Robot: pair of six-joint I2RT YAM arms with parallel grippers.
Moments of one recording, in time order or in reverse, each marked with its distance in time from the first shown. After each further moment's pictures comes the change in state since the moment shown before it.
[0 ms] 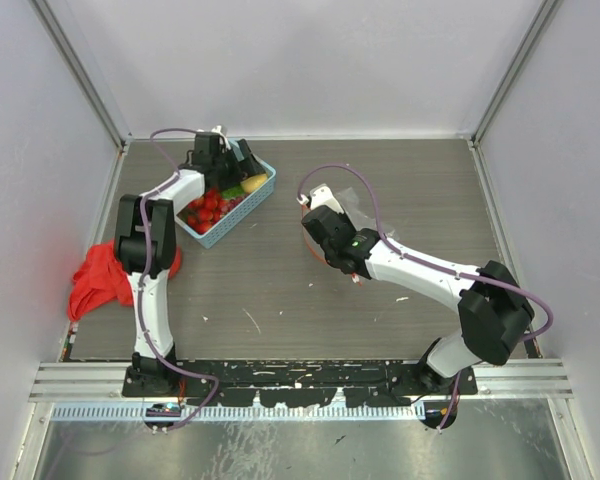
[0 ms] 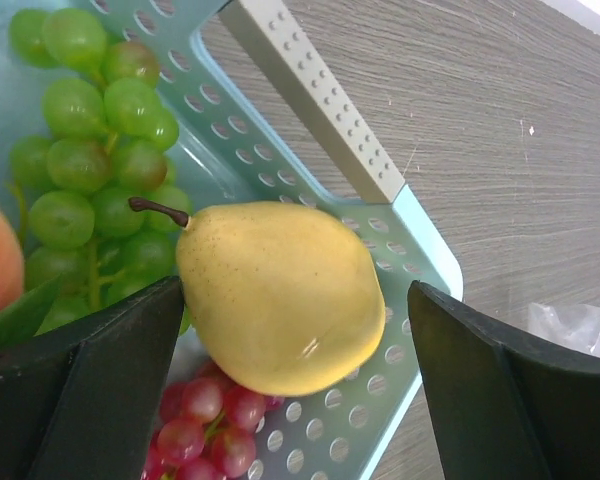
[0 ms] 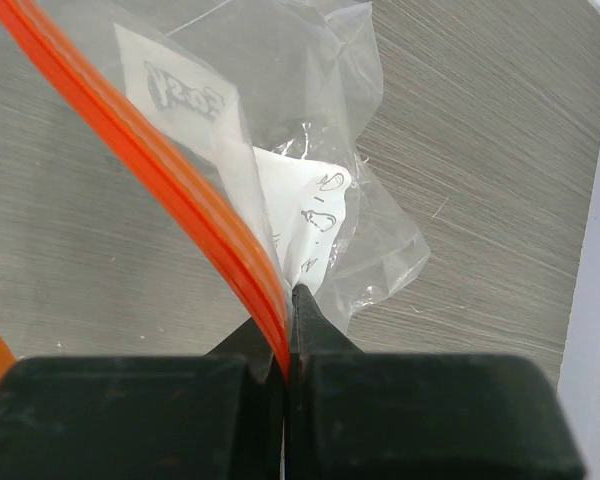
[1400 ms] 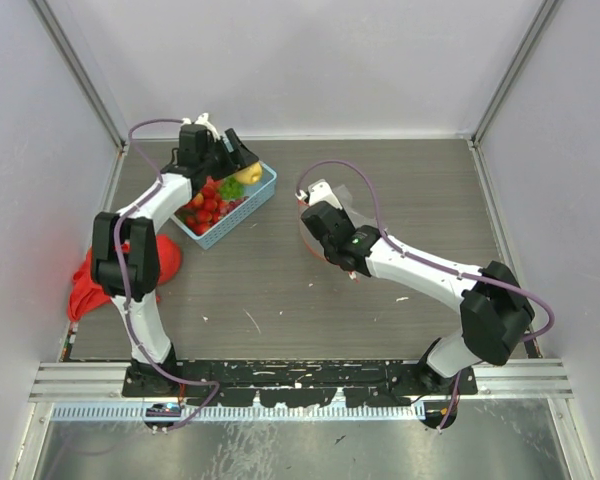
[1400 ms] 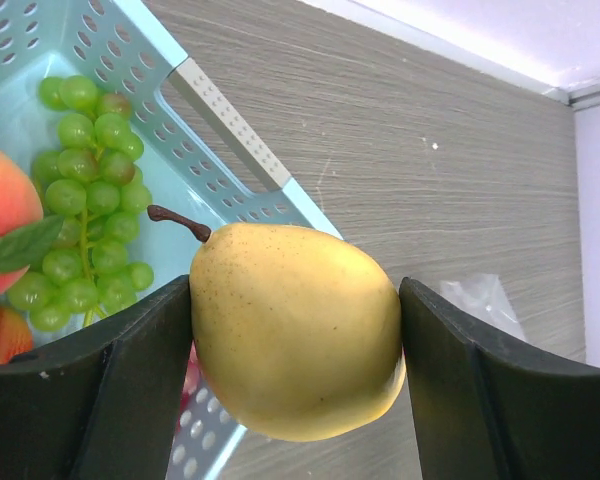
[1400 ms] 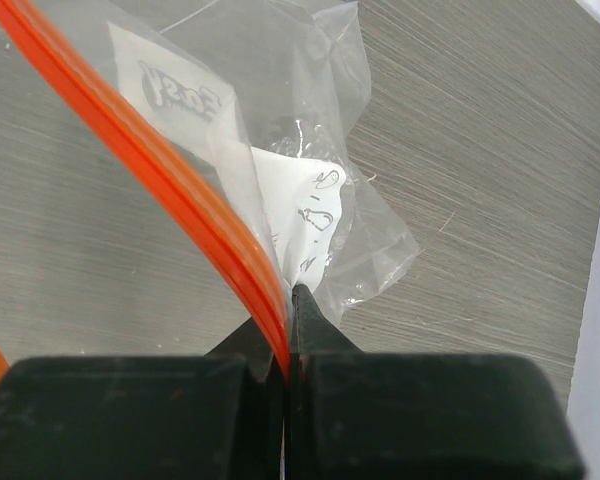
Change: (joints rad) left arm -0.003 -0.213 -0.127 0.051 -0.019 0.000; right arm 0.000 -0.001 0.029 0.000 -0.020 -0.002
